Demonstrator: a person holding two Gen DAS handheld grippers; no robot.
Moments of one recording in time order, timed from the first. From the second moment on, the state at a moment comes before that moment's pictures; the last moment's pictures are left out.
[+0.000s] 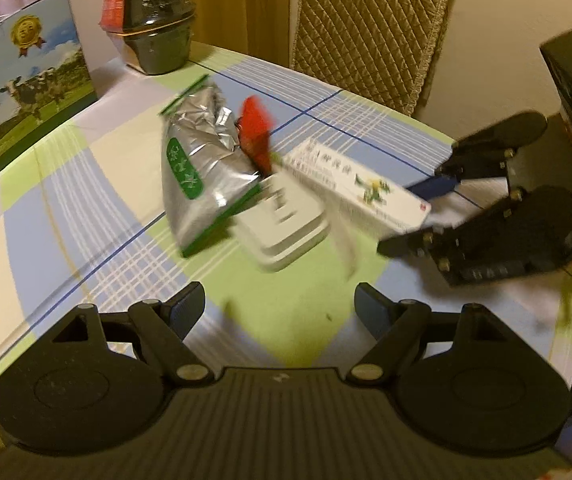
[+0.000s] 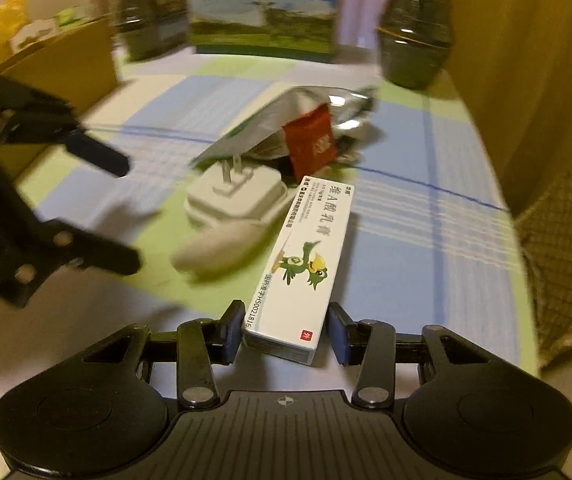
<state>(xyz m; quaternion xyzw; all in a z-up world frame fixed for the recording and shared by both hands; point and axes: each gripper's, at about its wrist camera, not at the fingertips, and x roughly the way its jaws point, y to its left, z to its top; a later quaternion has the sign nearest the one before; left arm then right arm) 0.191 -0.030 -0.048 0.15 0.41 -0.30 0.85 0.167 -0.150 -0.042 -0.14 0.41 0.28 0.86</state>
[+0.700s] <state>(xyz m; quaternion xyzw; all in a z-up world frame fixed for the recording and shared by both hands) 0.183 -0.014 -0.069 0.19 0.43 -0.26 0.84 0.151 -0.155 -0.039 -0.09 0.41 0.27 0.87</state>
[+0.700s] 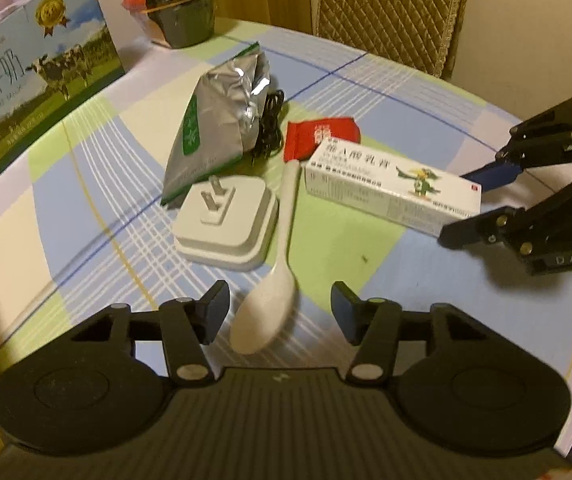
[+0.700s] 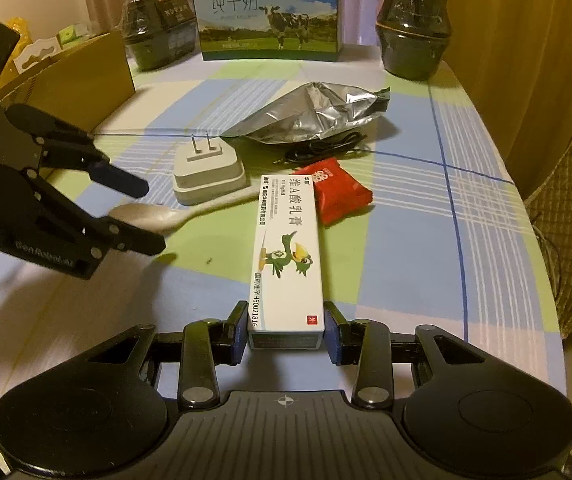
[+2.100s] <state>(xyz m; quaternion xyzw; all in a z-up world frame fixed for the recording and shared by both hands) 0.077 -0.006 -0.074 0.12 0.42 -0.20 0.88 0.092 -0.167 -0.029 -0.05 0.44 0.21 0.87</state>
